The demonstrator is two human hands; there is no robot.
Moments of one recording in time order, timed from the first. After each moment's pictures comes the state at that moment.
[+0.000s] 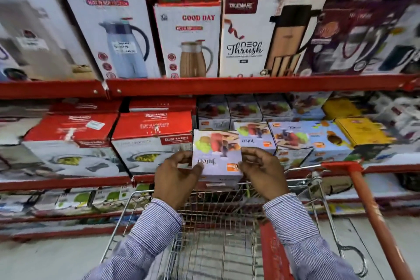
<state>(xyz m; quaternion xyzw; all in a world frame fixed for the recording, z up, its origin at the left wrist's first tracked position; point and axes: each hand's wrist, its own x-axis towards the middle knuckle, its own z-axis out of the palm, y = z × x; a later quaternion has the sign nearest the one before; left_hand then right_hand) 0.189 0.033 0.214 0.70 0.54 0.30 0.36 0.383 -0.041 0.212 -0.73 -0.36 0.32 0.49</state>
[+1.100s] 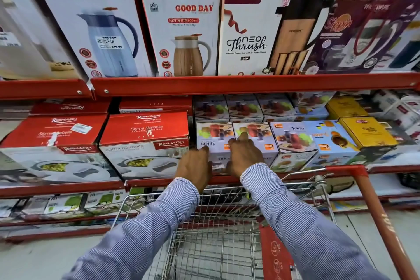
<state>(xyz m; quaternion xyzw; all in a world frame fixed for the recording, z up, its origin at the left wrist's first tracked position) 0.260 0.088 0.185 0.86 0.49 0.06 0.15 0.393 0.049 0.199 -0.83 -0.55 0.13 -0.01</state>
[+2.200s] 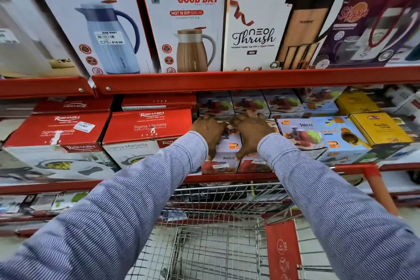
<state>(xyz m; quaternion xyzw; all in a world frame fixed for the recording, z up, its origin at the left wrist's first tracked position) 0.303 0.160 0.219 0.93 0.33 -0.18 -0.01 0.452 0.103 0.200 -0.70 -0.70 0.07 -0.12</state>
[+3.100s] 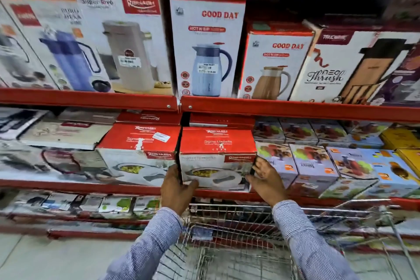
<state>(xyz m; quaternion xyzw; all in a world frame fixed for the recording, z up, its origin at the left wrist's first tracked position) 0.048 0.136 0.148 0.62 0.61 0.33 0.37 0.290 0.079 0.162 -0.71 -0.39 0.40 0.44</state>
